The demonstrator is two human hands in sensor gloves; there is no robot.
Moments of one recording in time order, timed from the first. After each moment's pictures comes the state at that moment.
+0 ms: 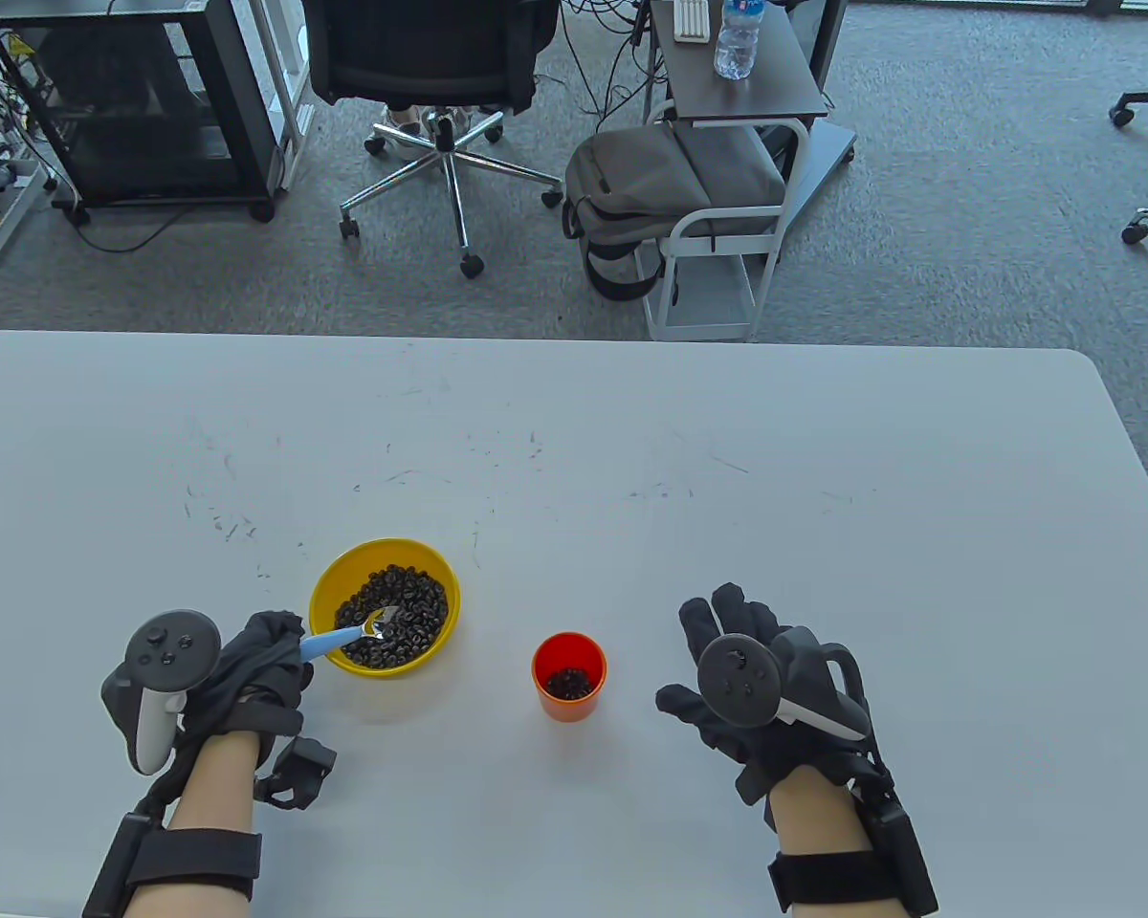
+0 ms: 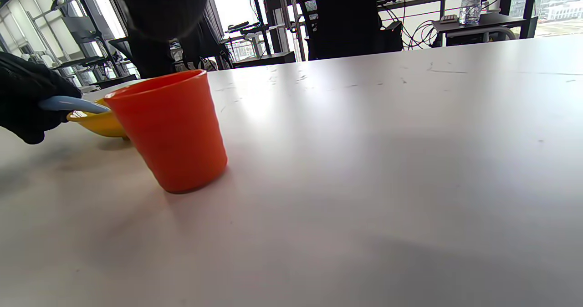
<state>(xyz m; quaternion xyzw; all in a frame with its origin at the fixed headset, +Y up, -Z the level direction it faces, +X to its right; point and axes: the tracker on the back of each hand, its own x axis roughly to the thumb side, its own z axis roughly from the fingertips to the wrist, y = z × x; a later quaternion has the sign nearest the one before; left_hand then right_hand) -0.339 -0.742 -0.276 -0.06 0.11 0.44 0.89 0.128 -0.687 -0.261 0.21 0.10 0.97 0.09</state>
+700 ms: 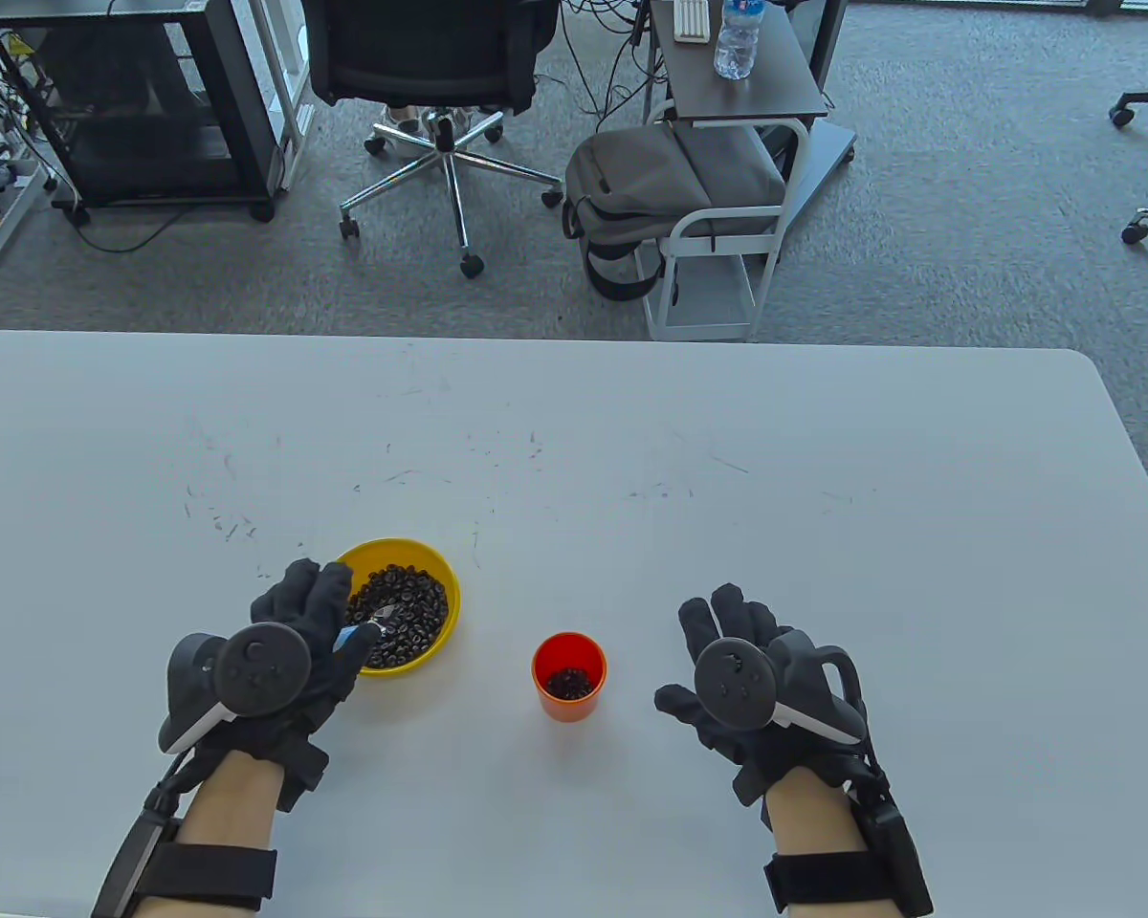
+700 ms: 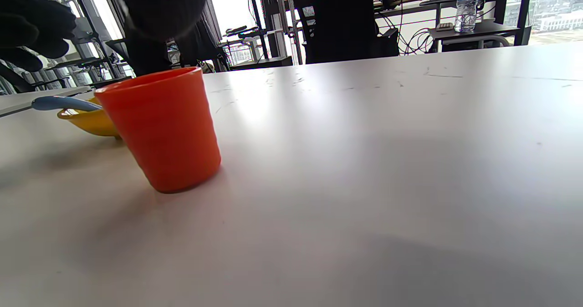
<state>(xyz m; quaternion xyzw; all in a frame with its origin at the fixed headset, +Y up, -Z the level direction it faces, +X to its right) -0.271 -0.687 -0.268 0.03 -0.17 0.14 0.97 0.127 -0.688 -0.260 0.20 0.09 0.97 0.08</state>
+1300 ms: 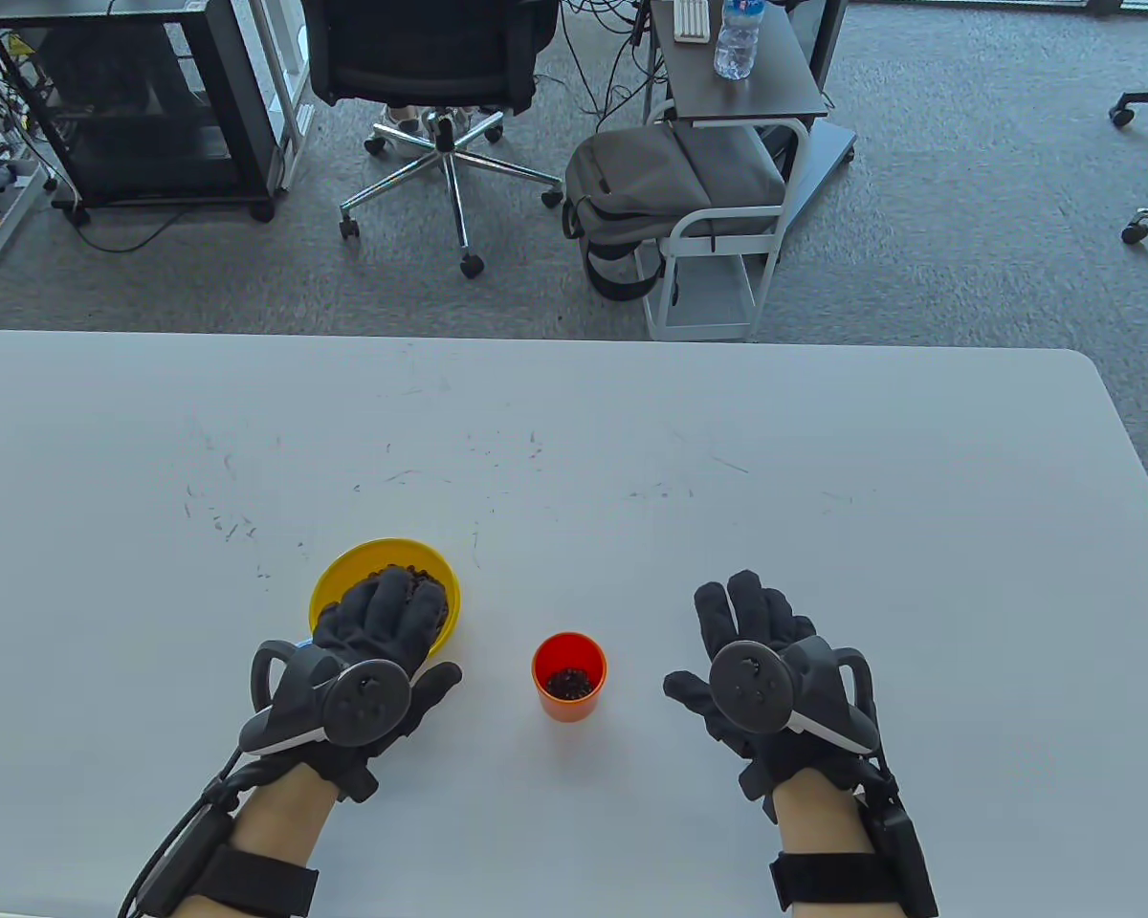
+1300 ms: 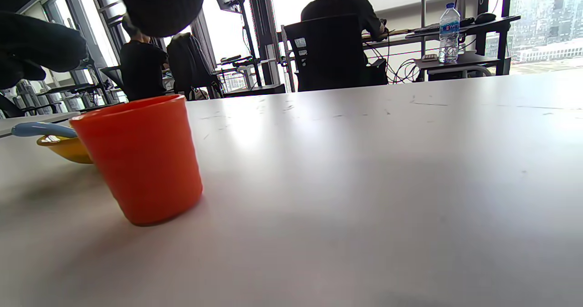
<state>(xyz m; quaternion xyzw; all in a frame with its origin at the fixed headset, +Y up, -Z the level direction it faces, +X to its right) -0.212 -0.696 -0.261 0.01 -0.26 0.02 0.97 0.137 -0.685 -0.258 0.19 0.04 0.98 0.09</state>
